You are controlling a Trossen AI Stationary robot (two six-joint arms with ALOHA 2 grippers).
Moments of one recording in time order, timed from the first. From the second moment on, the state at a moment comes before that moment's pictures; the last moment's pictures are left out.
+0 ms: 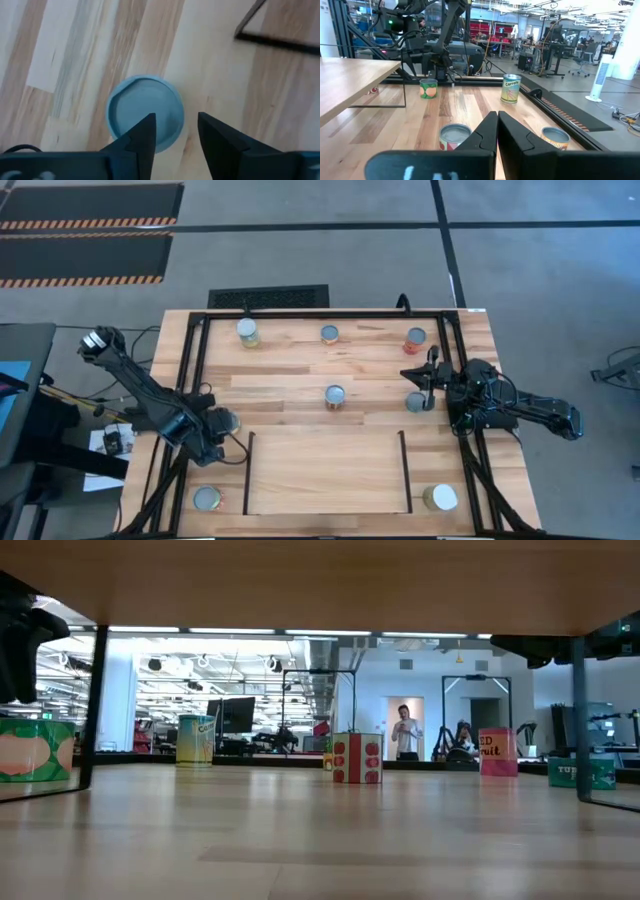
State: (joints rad) left arm -0.76 1.09 0.67 -1.04 -0.38 -1.00; right arm -0.32 0.01 0.00 0.04 -0.13 -0.08
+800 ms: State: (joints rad) left arm -0.70 1.19 0.66 -1.04 -0.35 -0.94; right arm -0.32 0.01 0.00 0.04 -0.13 -0.08
